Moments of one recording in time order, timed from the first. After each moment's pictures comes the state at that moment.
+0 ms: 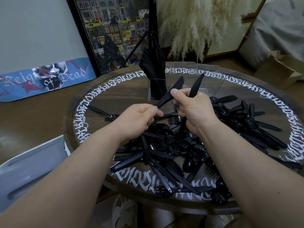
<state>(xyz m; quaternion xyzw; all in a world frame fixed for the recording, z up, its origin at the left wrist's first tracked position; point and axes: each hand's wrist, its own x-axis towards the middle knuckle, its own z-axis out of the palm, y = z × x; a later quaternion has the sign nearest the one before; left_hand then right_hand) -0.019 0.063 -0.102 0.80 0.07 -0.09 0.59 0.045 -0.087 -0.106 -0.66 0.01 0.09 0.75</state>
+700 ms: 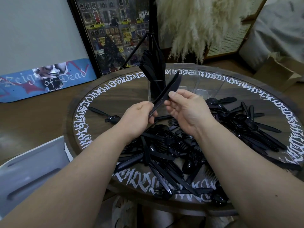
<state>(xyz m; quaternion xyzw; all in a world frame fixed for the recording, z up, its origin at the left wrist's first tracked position) -0.010 0.057 -0.106 0.81 0.13 0.00 0.57 0.041 -0.078 -0.102 -0.53 0.02 0.17 0.83</state>
